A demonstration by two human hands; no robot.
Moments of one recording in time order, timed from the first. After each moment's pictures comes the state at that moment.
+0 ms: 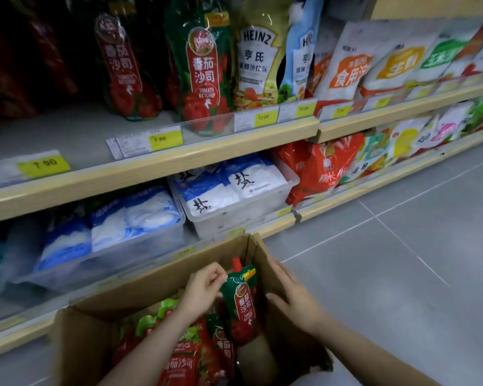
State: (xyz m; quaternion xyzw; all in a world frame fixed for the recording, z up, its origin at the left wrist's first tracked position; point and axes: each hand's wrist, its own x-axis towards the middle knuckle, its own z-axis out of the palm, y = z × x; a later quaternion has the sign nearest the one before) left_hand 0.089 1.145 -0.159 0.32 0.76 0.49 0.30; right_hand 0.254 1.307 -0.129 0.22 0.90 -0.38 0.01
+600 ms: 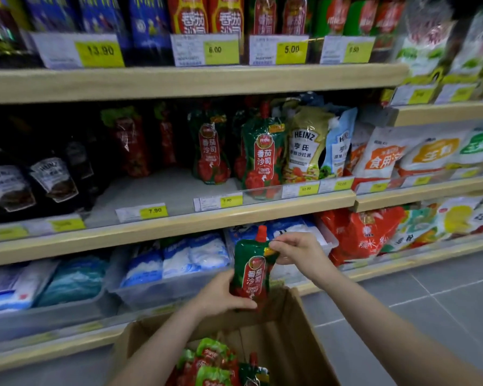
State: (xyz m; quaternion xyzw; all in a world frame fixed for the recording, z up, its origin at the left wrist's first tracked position) left_hand 0.060 1.117 -0.011 0.33 0.76 0.48 0.30; right_hand 0.137 1.309 0.048 0.13 0.77 -0.61 -0.12
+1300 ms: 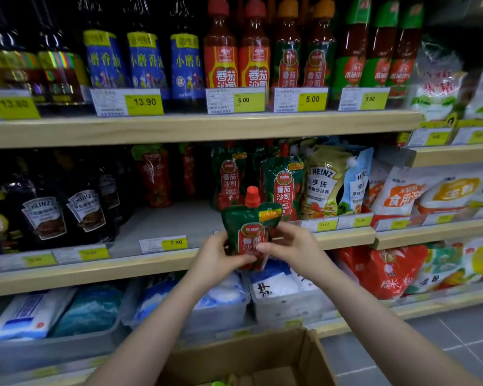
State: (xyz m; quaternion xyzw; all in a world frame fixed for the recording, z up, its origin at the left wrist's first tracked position) left_hand 0.009 1.111 0.100 0.32 0.76 0.57 0.04; right_hand 0.095 1.277 0.126 -0.02 0.82 -0.55 -0.17
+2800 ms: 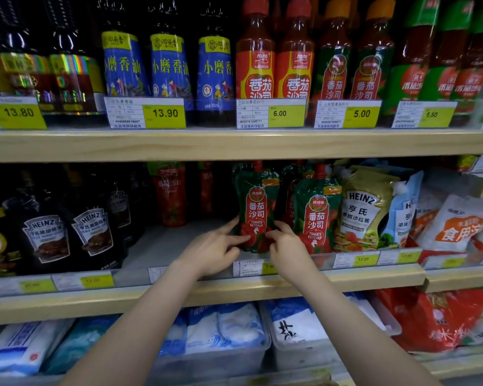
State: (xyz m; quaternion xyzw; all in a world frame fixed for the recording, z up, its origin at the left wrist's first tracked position) left_hand -0.098 1.100 0.125 0.40 0.90 0.13 -0.02; right_hand -0.017 1.260 0.117 0.09 0.95 -0.26 -0.17
